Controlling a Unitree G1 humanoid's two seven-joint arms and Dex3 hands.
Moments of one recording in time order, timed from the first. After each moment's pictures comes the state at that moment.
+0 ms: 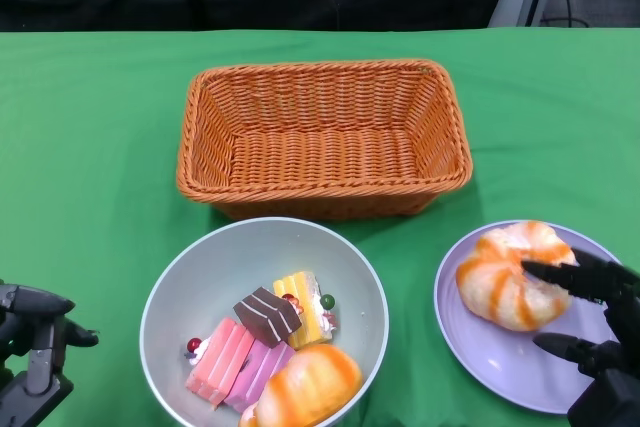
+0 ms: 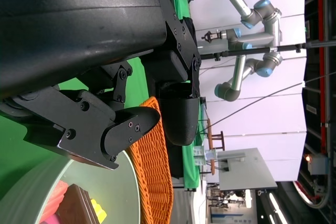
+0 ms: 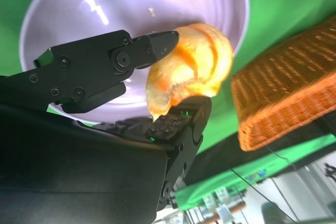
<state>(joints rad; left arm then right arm) 0.23 0.00 0.29 0.10 -0.35 -0.60 -0.25 0.03 -0.38 0.13 0.29 -0.49 -0.40 -0.21</state>
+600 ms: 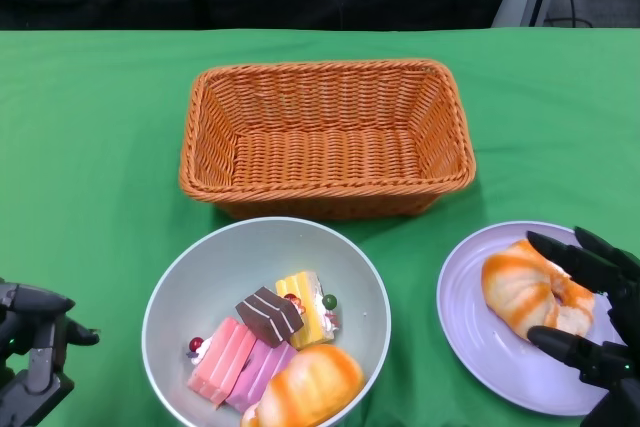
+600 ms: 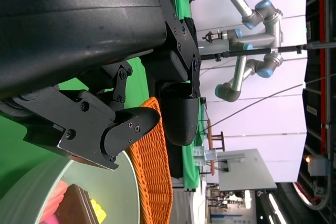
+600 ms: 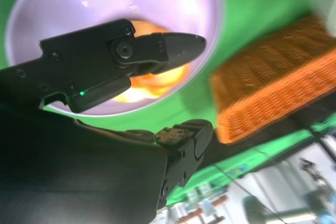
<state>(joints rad) 0.23 0.00 0.29 0.11 -0.36 -0.60 -0.26 0.10 -0.38 0.10 0.12 -0.44 -0.40 -0.13</state>
